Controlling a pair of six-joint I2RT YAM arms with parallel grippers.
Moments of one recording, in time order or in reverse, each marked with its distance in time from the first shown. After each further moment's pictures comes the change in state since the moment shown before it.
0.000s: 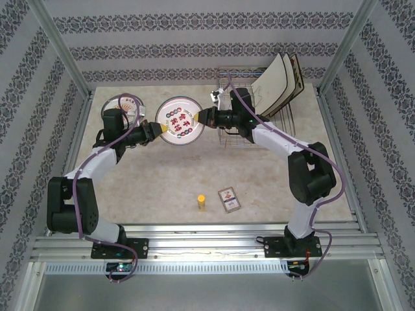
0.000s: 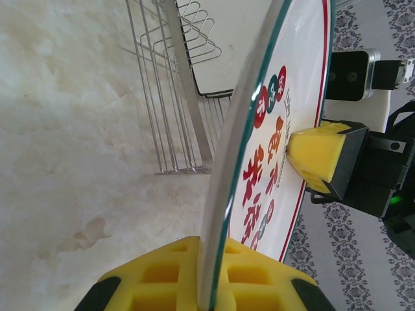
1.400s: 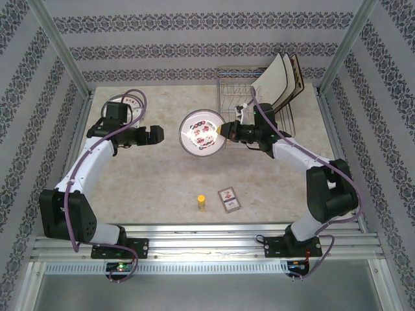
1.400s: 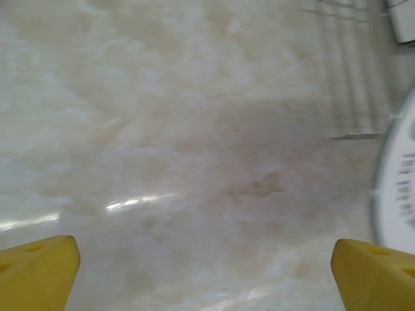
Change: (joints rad) left arm -0.067 -0.071 0.265 -0.742 -0.548 0.490; right arm -0.124 -0.225 -0.334 0.003 0.004 -0.026
